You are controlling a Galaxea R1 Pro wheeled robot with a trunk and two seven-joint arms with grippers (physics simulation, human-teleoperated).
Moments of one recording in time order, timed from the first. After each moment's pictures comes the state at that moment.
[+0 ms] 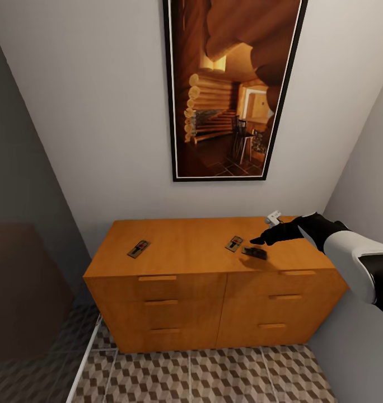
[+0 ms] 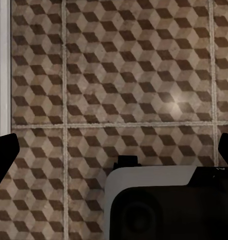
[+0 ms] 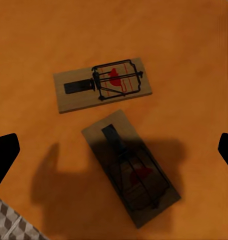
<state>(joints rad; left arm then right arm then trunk) -0.14 0.04 0.03 -0.10 0.00 -0.40 0.01 -1.41 -0.23 0.18 -0.02 0.33 0.20 0.83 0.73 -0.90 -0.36</state>
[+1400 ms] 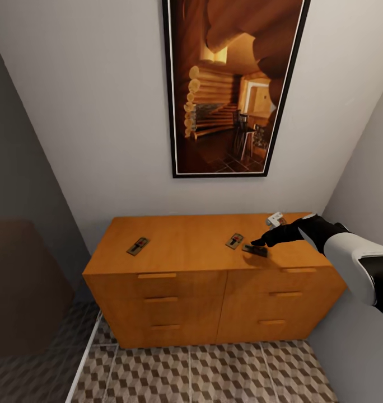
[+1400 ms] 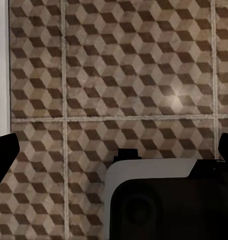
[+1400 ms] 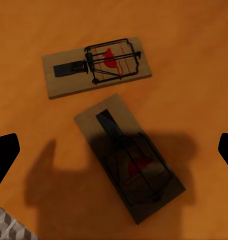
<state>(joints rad) -0.14 0.04 0.03 -0.10 0.00 -0.40 0.01 -1.40 -0.23 0.18 -0.02 0.33 0.20 0.81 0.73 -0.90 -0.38</state>
